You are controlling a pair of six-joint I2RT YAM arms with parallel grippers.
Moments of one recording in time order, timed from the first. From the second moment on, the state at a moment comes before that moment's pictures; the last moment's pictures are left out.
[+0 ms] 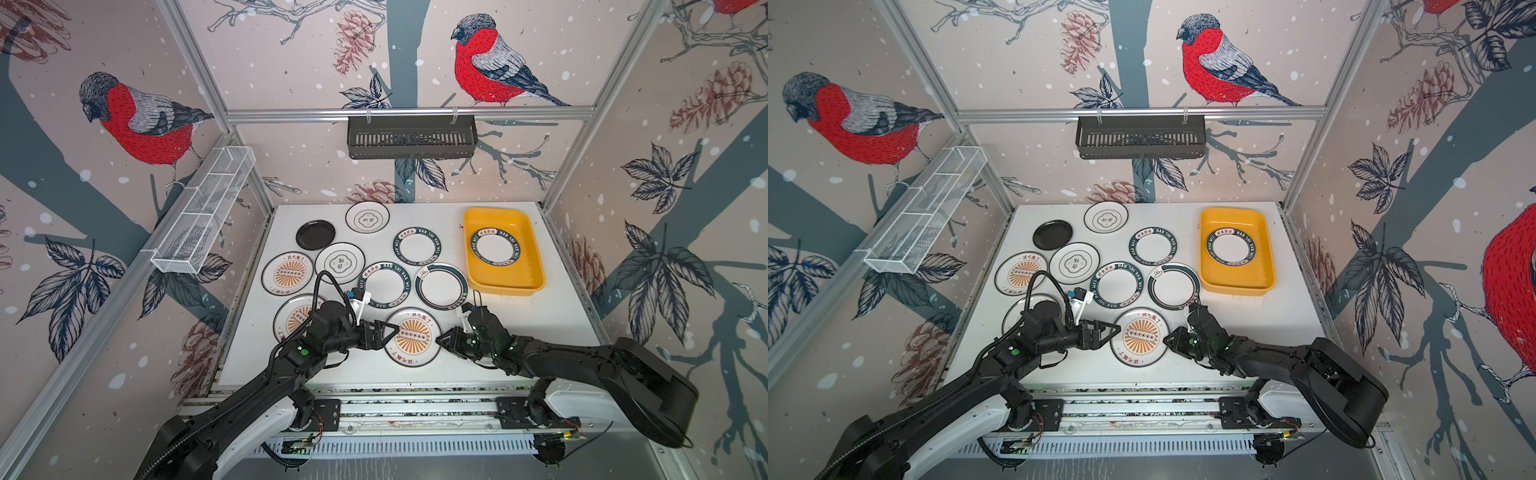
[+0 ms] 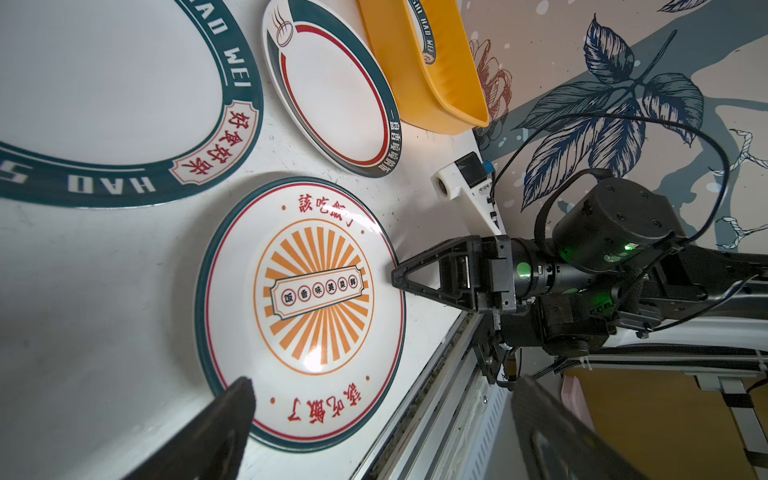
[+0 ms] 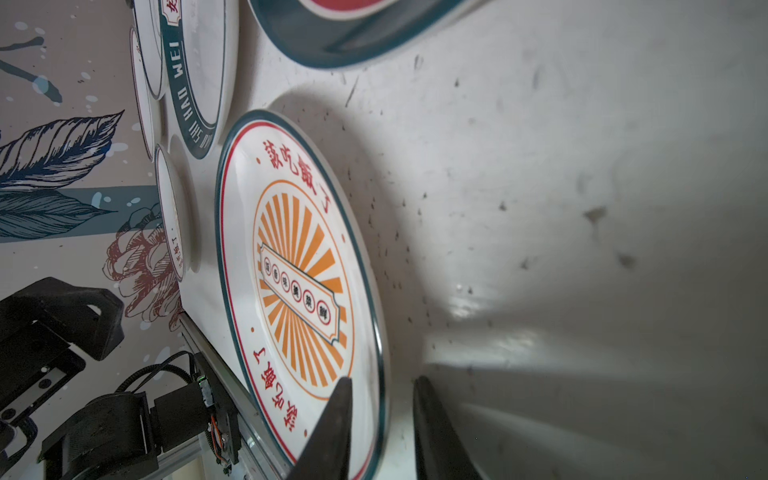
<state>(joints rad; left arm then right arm) -0.60 0.81 0.30 0.01 0.52 -0.70 0.79 1.24 0.23 0.27 -0.30 1.07</state>
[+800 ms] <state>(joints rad) -0.61 0.86 0.31 0.06 0.52 -0.73 0.79 1.27 0.22 0.36 -0.33 1.11</state>
